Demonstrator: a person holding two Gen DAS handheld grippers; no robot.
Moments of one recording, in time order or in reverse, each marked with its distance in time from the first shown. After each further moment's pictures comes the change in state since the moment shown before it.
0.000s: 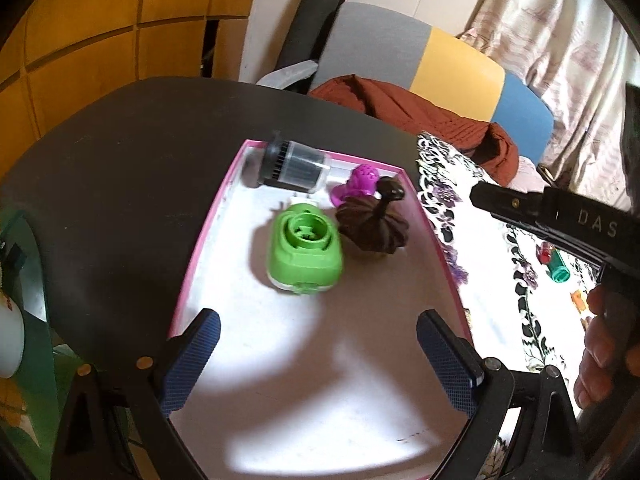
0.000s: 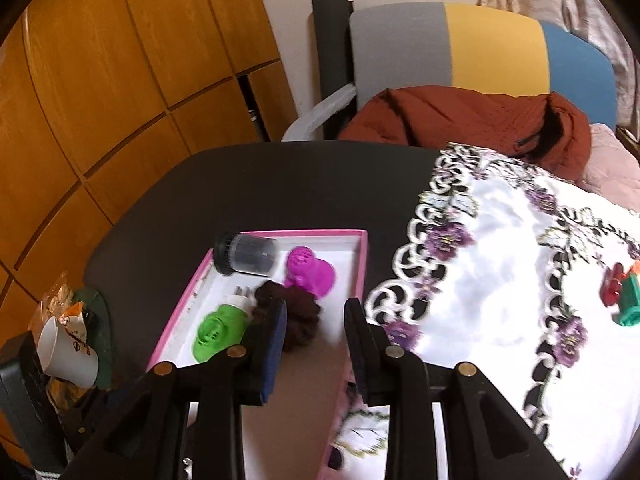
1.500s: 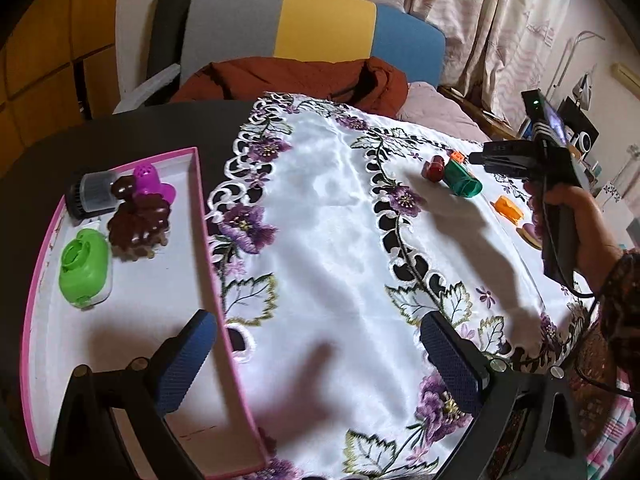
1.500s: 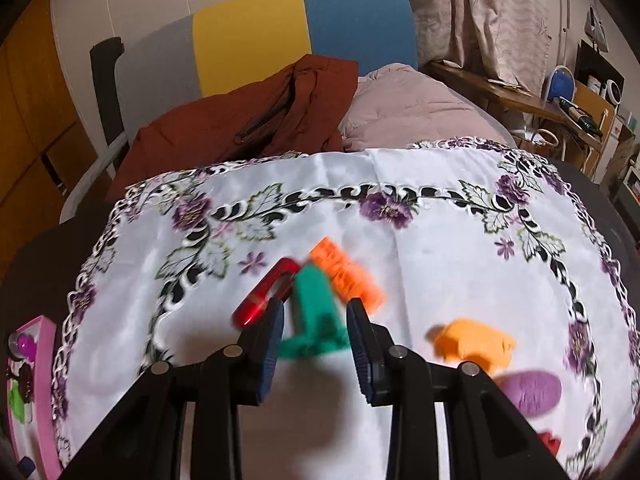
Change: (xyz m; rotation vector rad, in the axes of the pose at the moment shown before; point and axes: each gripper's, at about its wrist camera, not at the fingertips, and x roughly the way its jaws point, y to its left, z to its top) left arm 0.008 -0.158 -0.026 0.330 0.095 -0.196; right arm -0.064 -0.333 -0.009 0.370 -0.020 -0.458
